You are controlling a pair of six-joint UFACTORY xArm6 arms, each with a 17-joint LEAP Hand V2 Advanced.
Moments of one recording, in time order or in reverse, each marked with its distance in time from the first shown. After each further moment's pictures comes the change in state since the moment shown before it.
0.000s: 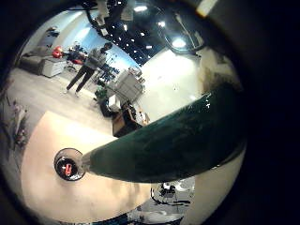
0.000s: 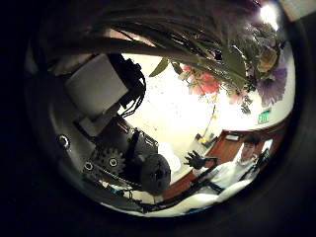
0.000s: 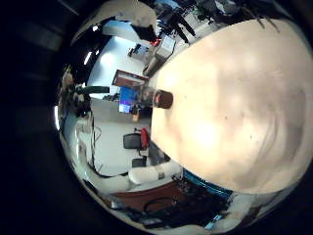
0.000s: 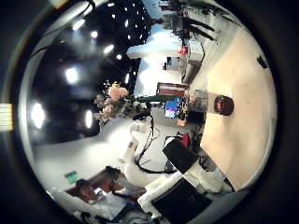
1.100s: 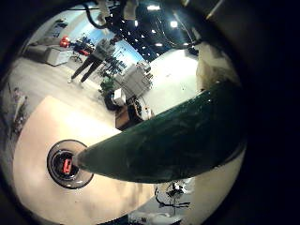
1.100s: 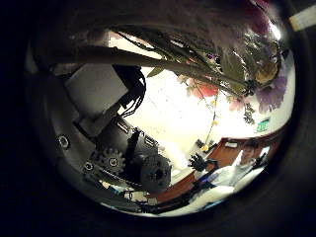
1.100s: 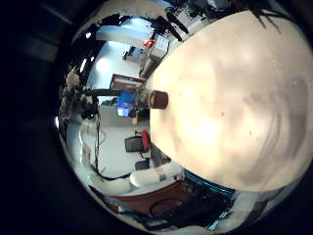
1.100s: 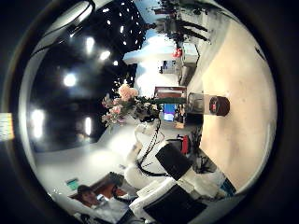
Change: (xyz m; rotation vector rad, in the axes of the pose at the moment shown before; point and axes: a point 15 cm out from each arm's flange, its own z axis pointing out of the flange) left arm -0.081 0.014 0.028 -0.012 0.000 -0.106; right arm 0.020 -0.002 0.001 0.012 0.001 0.059
